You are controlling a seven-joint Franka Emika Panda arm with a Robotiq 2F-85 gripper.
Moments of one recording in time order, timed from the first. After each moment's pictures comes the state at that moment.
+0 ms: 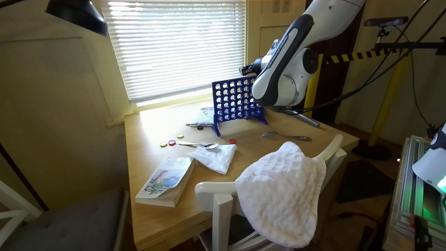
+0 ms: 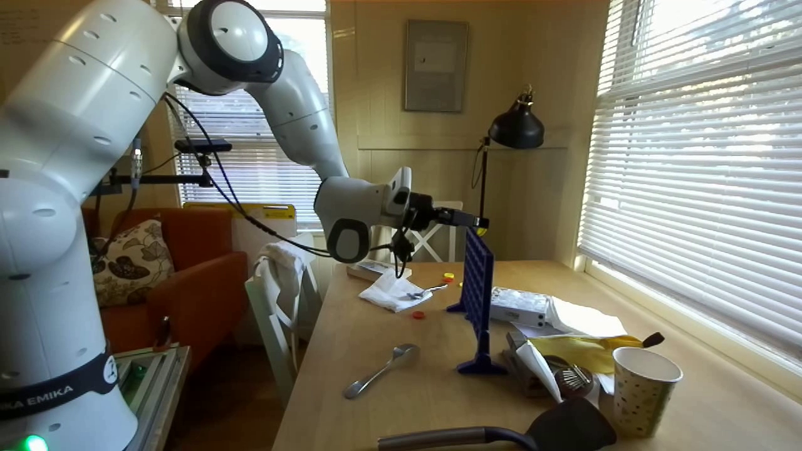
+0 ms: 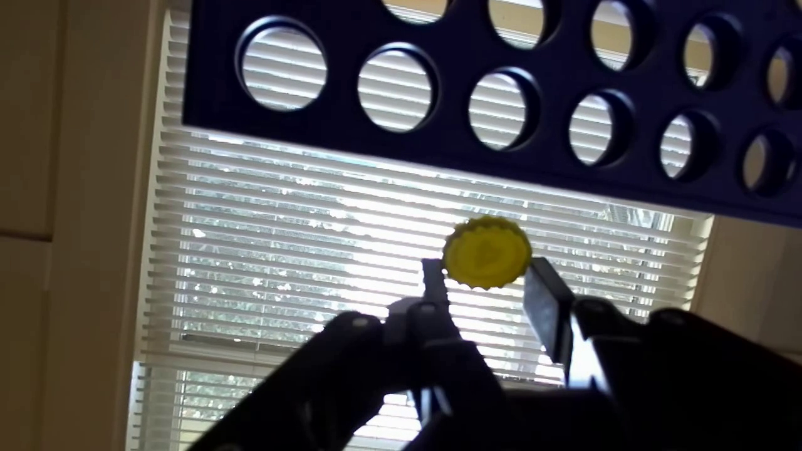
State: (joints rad) arm 0.43 0.59 -0.10 -2.17 0.73 4.22 -0.39
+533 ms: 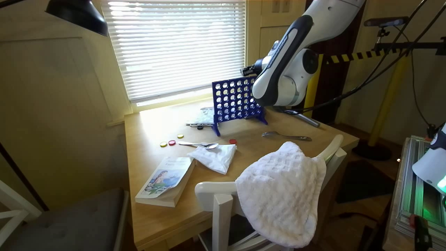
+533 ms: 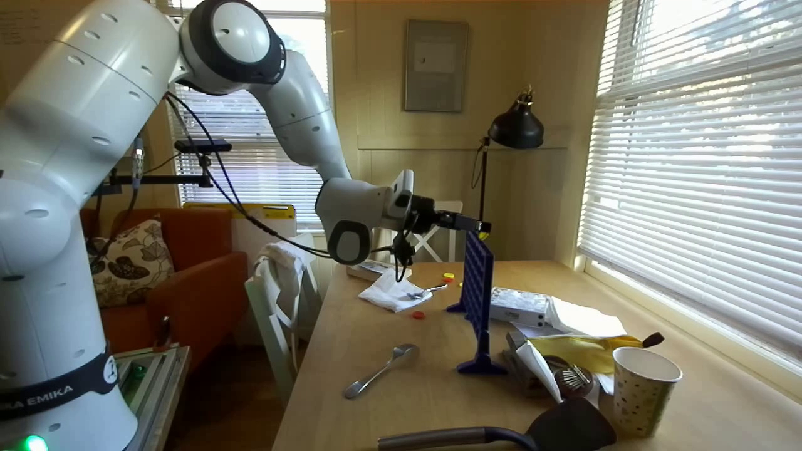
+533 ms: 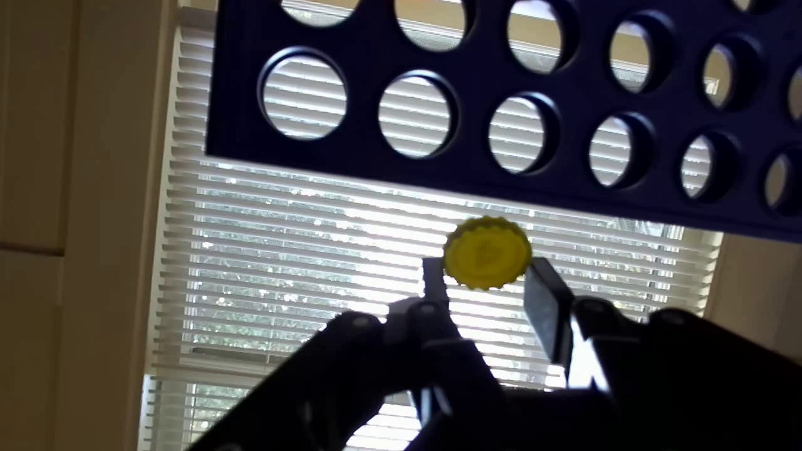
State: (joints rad) arm 0.38 0.59 -0.06 -2.17 0.73 4.22 -0.39
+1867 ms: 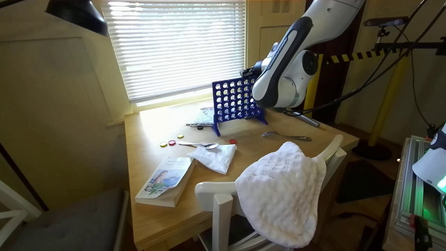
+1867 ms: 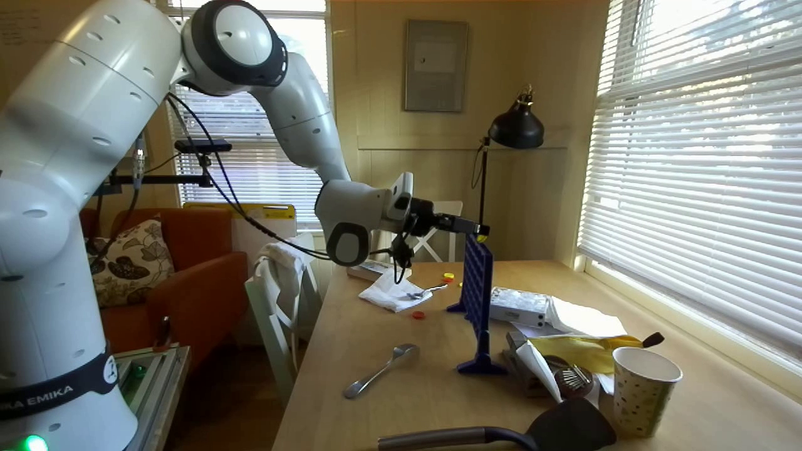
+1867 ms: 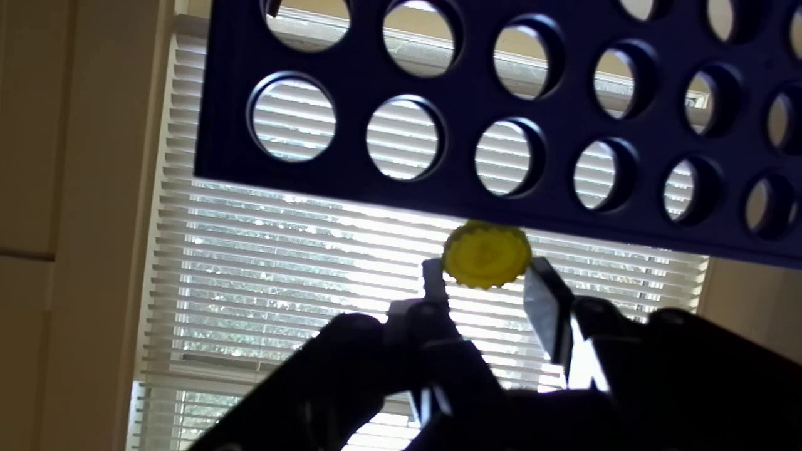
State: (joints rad) arm 0.37 0.60 -0.05 -2.17 0.73 4.21 -0.40
